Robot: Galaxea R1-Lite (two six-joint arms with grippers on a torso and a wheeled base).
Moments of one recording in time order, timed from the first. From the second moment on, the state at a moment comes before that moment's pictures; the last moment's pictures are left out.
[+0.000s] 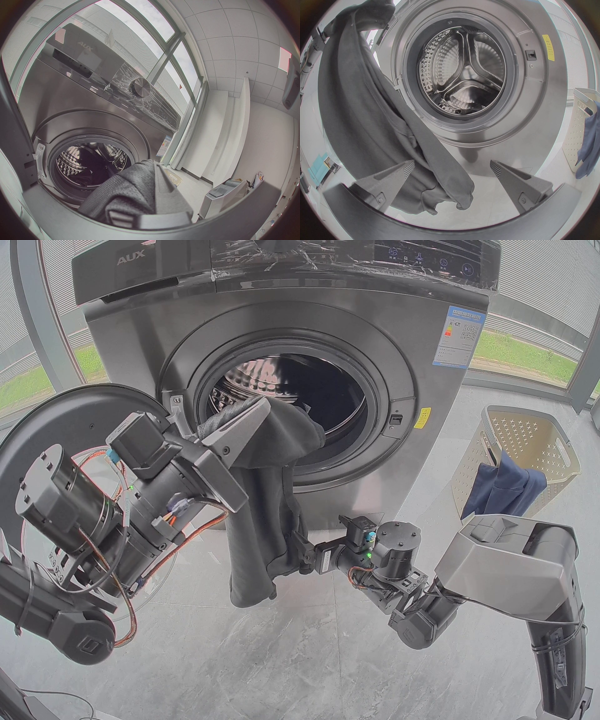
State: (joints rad) left arm -0.63 1.70 -0.63 -1.55 -0.14 -0.22; right arm 0.66 2.43 -1.03 -1.42 -0.12 0.09
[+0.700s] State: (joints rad) left arm -0.63 1.69 -0.62 -1.55 -0.15 -0.22; right arm 0.65 2.54 -1.22 -1.42 -0.12 0.09
